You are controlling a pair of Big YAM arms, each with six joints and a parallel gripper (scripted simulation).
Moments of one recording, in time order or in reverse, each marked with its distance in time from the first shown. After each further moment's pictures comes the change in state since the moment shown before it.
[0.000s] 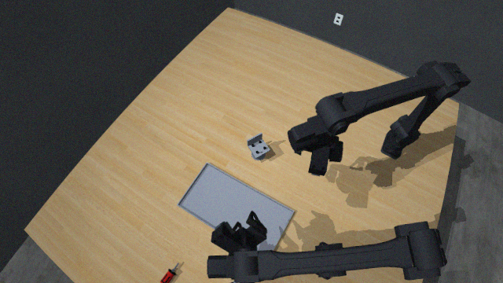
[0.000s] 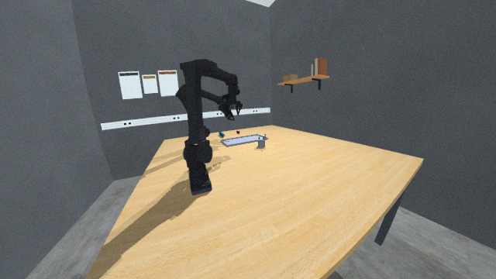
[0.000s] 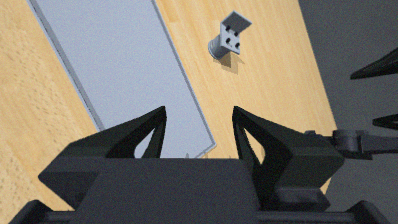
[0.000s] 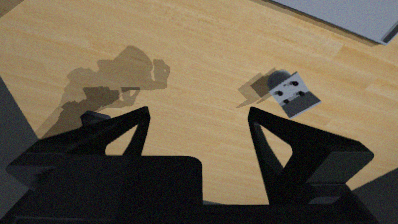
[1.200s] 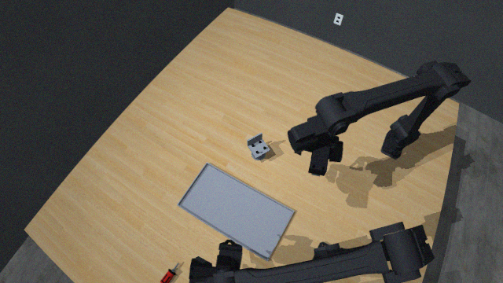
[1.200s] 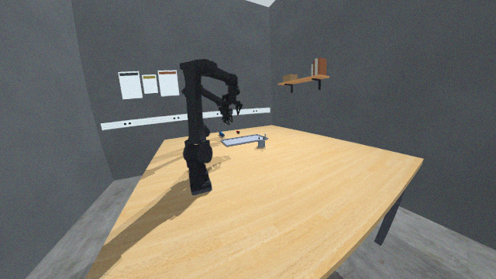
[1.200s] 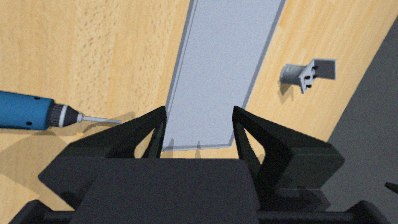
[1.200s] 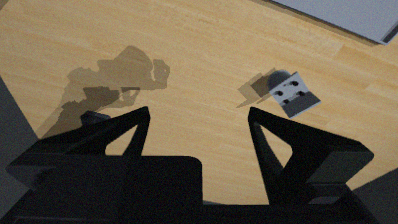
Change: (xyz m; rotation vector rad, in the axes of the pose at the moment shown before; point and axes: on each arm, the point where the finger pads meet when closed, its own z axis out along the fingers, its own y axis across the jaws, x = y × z) left arm 0.029 0.112 -0.038 -0.356 0.105 -0.588; right arm 0.000 0.000 0.000 0.000 0.000 0.000
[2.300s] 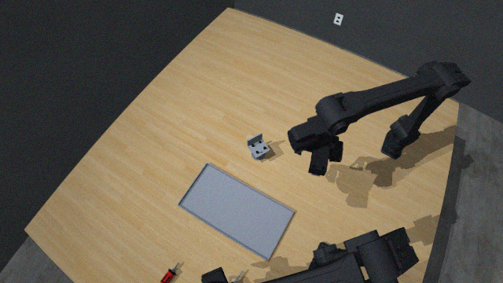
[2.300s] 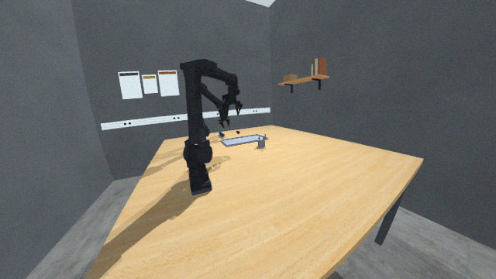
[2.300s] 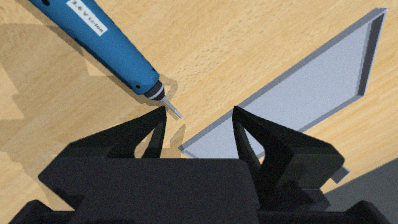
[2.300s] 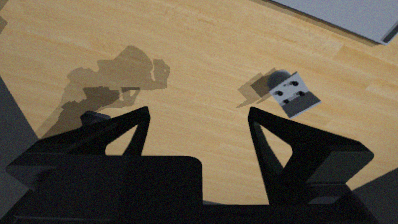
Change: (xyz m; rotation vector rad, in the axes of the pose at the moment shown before) left arm -0.014 0.110 -0.010 -0.319 -0.015 -0.553; right arm 0.000 0.000 0.000 0.000 0.000 0.000
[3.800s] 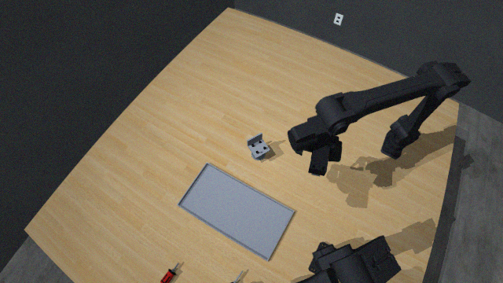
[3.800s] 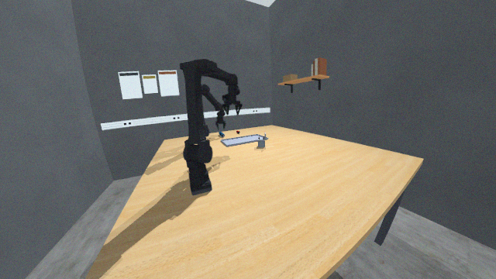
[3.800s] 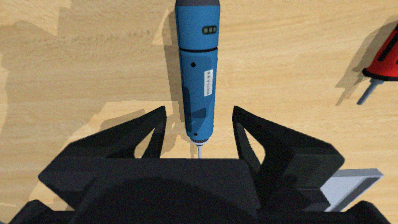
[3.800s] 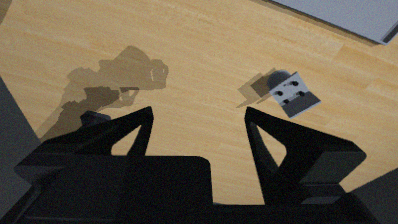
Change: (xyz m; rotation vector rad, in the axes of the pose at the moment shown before) left arm -0.052 0.088 0.012 -0.256 -0.102 -0.526; right arm 0.000 0.000 0.000 0.000 0.000 0.000
